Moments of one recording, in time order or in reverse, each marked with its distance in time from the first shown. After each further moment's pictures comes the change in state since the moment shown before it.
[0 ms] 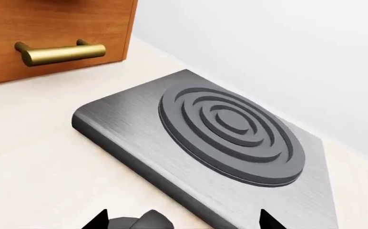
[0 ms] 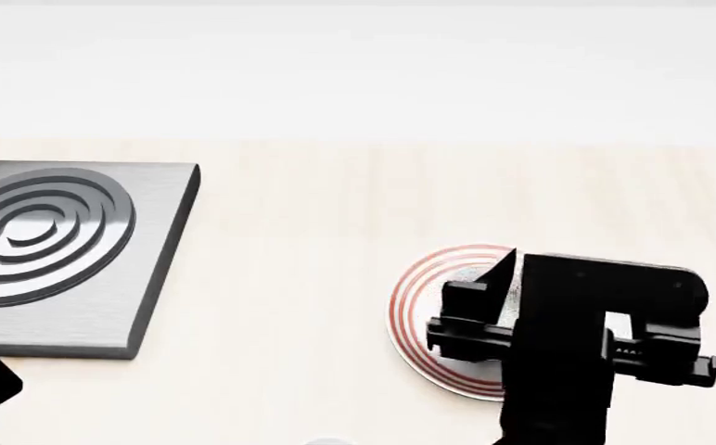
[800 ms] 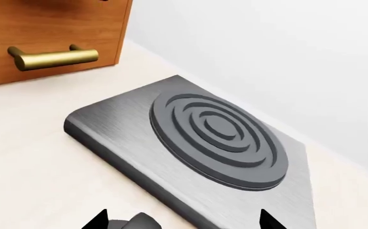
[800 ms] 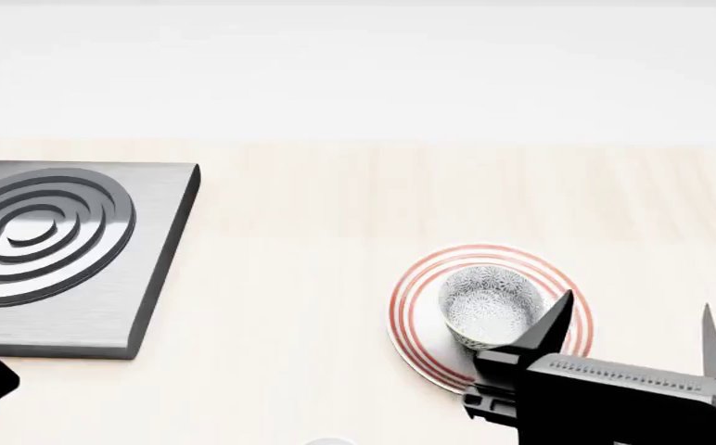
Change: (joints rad) left arm 0.030 -0.013 -0.003 0.079 -0.045 -0.014 -0.008; right arm -0.251 0.129 -0.122 -0.216 -0.207 -0.140 0.143
